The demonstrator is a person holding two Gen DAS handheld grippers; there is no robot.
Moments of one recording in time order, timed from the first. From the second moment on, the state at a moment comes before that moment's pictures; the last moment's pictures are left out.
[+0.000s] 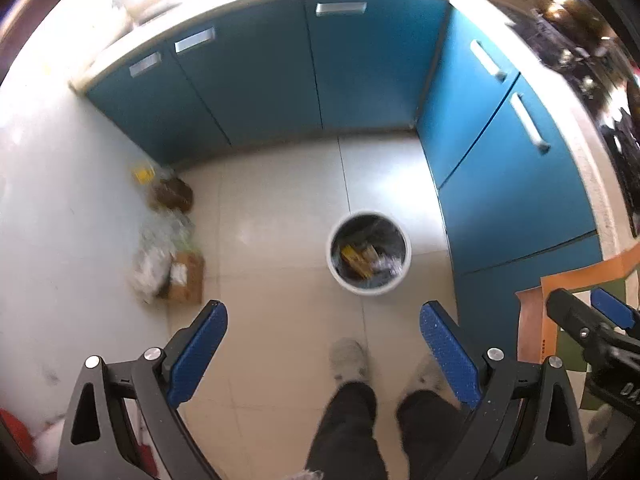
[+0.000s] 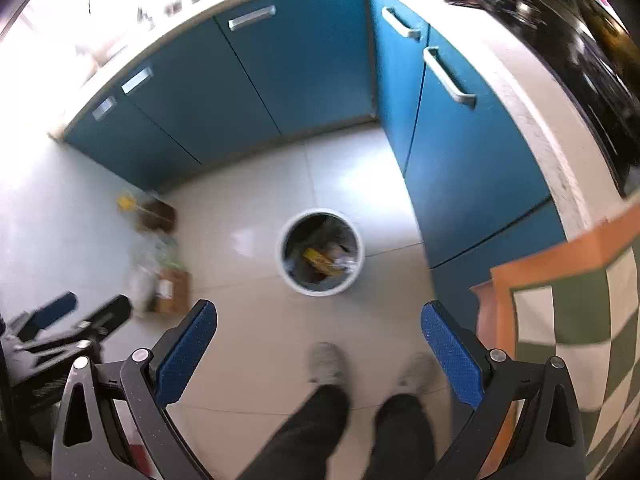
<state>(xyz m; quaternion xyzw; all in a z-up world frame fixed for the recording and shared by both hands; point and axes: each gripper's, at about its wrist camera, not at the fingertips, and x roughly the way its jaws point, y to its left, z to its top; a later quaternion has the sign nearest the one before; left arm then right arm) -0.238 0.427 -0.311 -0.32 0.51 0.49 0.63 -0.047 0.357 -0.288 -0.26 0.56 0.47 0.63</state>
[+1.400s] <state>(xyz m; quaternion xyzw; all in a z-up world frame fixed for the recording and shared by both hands) 0.387 0.135 -0.314 -0.18 0.66 0.11 0.72 0.482 -0.169 -0.281 0.20 0.61 0.06 0.76</state>
